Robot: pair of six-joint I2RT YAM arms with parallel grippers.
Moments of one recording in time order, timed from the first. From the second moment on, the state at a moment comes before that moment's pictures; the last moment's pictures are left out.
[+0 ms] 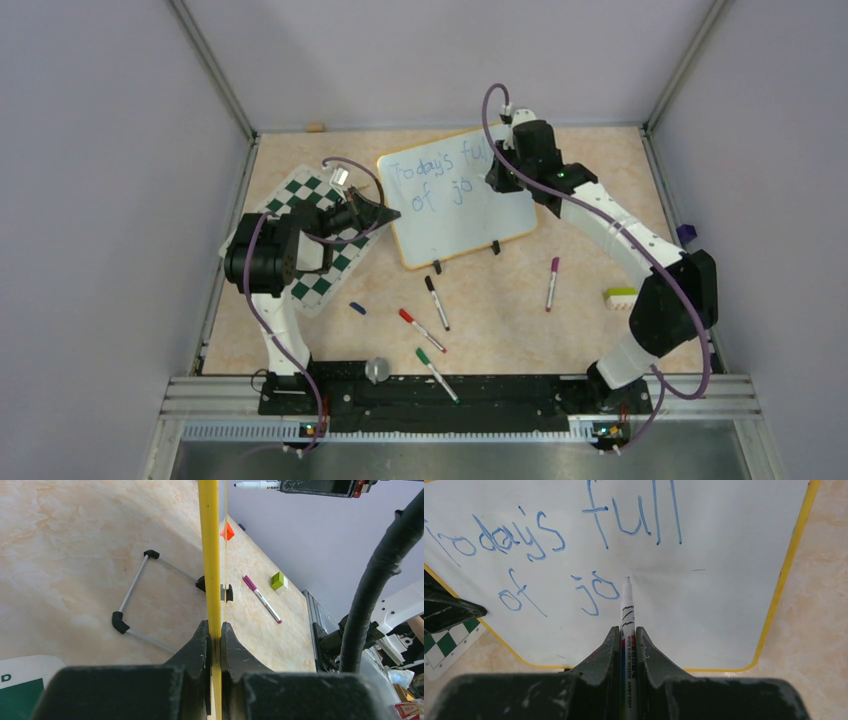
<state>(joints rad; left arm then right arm) -0.04 2.02 0.74 1.51 1.11 -0.89 0.47 1.59 1.40 -0.39 0.03 0.27</state>
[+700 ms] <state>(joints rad) -0.04 2.02 0.74 1.51 1.11 -0.89 0.47 1.63 1.40 -0.37 0.00 0.27</state>
